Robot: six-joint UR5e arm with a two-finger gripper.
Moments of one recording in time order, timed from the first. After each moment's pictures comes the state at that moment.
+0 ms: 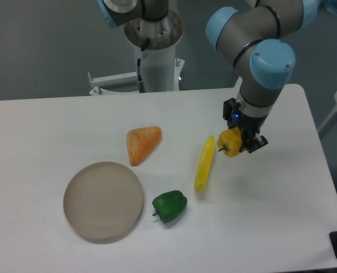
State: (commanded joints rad) arm 2.38 -2.01 -1.21 -1.50 1.55 1.60
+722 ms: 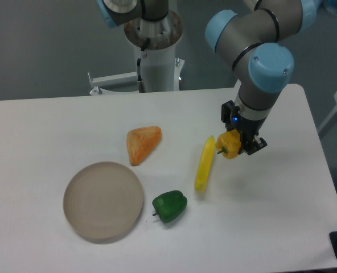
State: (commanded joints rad) arm 2.36 -2.02 -1.22 -1.50 1.54 1.54
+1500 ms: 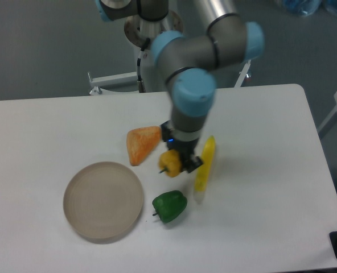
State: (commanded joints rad) arm 2.08 -2.02 -1.35 -1.33 1.49 1.11
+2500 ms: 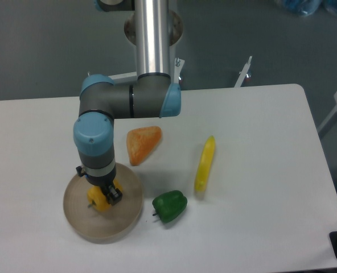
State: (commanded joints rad) arm 1.86 -2.18 -1.30 -1.12 1.54 0.90
